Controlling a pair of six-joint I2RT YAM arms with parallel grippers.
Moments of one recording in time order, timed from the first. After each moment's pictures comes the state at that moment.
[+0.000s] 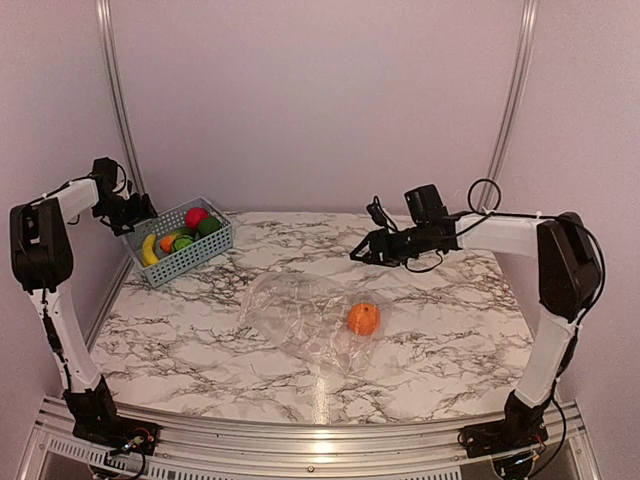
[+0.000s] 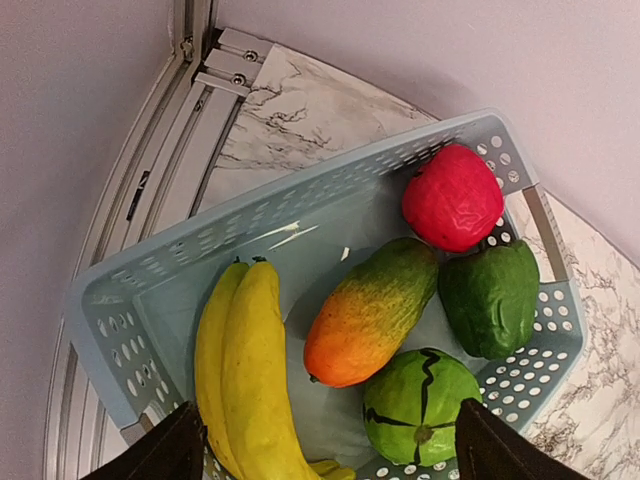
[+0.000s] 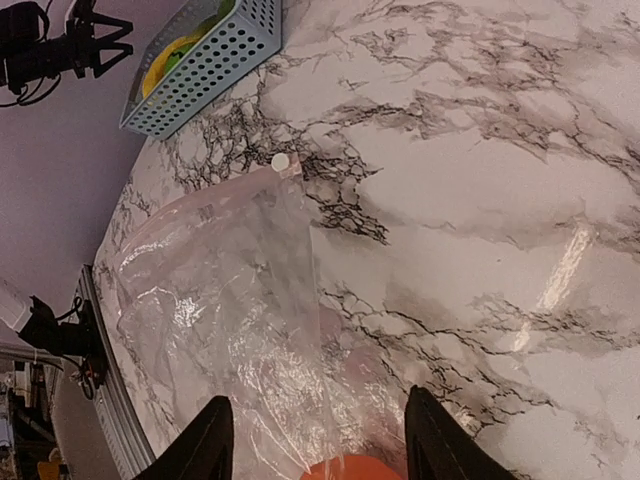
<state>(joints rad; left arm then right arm) 0.20 2.03 1.74 -0.64 0.25 -0.24 0.43 1.89 1.34 -0.24 -0.66 0.28</state>
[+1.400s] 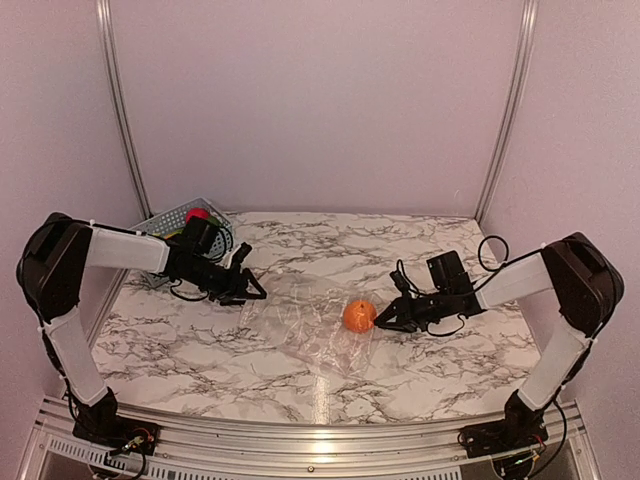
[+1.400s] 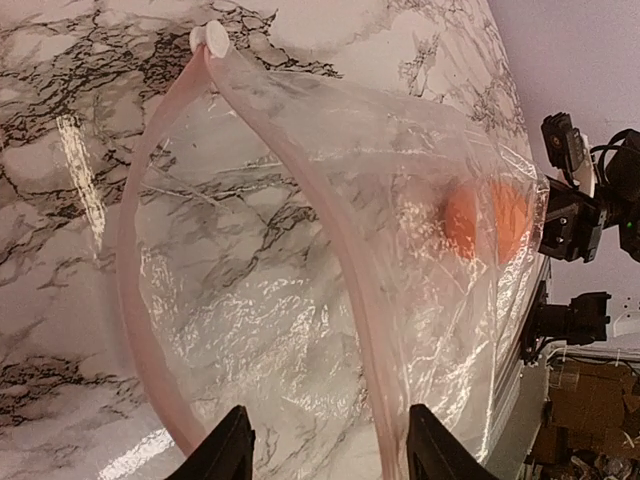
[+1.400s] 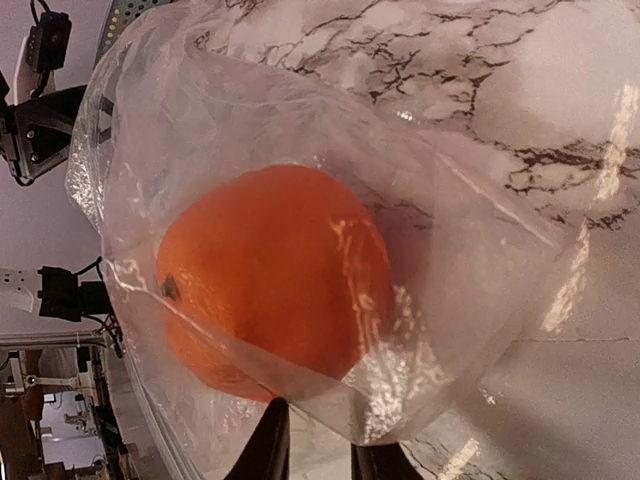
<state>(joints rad) -0.43 1.78 1.04 -0.23 0.67 -0.39 0.40 1.69 0.70 0.10 -0.76 0.49</state>
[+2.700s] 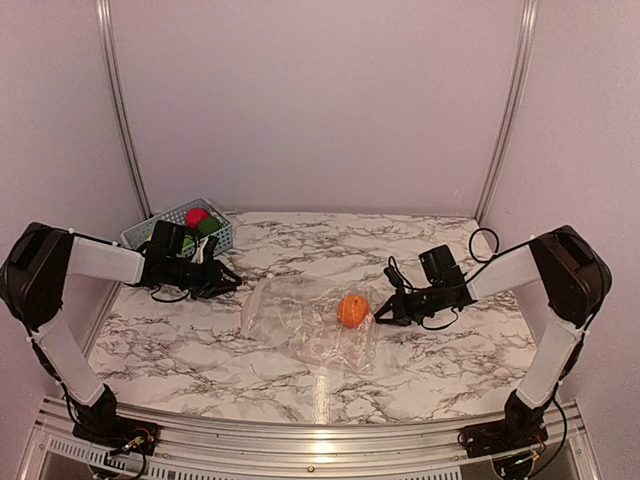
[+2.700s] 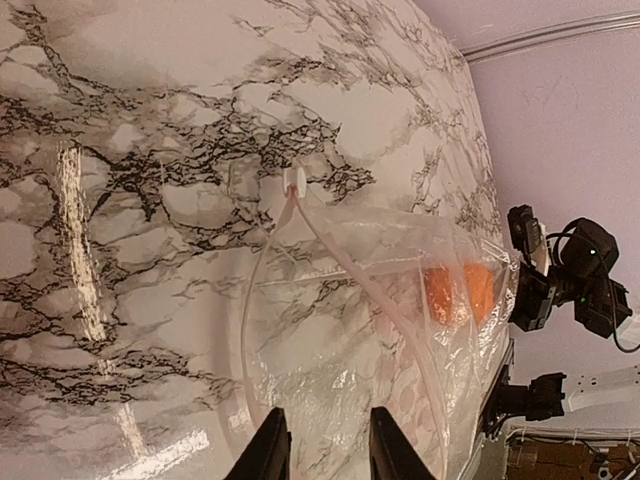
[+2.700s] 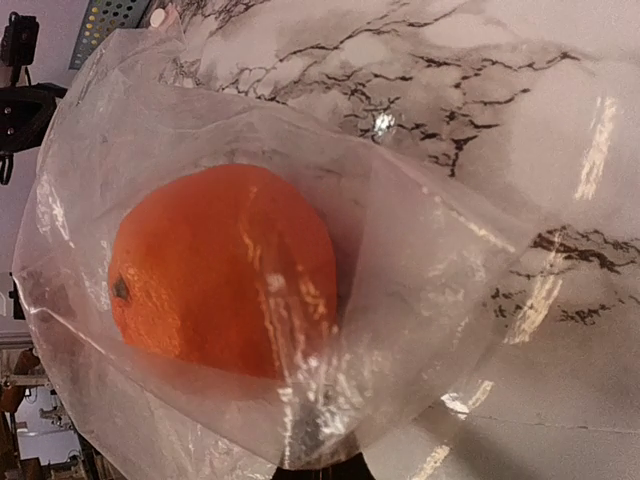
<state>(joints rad) -0.29 1.68 0.86 0.06 0.68 -0.59 0.40 1.78 0.81 0.04 -0.72 0.40</state>
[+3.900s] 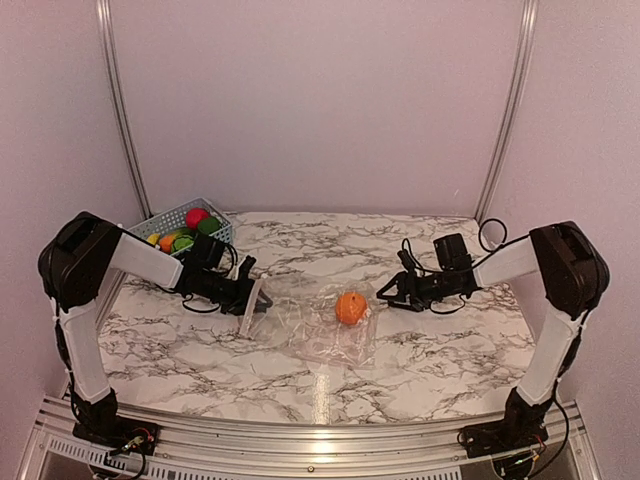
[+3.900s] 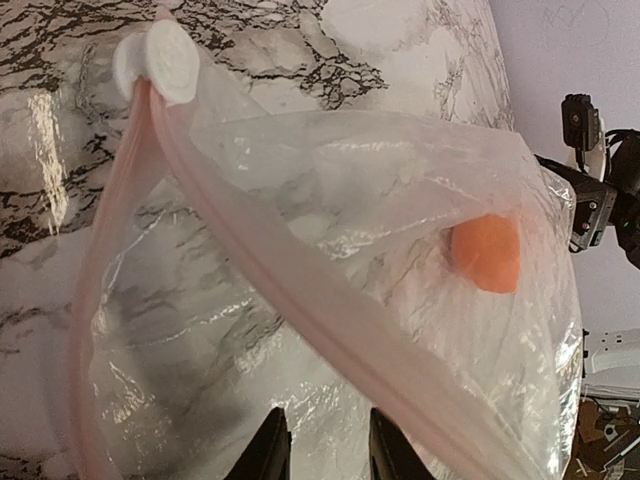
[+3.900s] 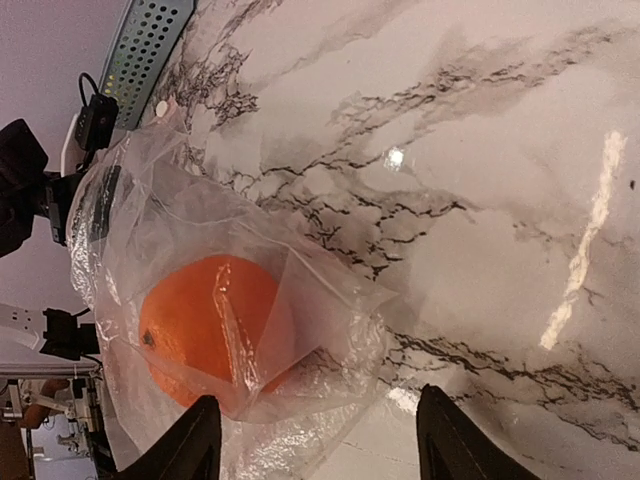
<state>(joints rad) -0.46 1.95 0.99 0.08 0.71 -0.60 0.28 1.83 0.88 0.05 -0.80 0.39</state>
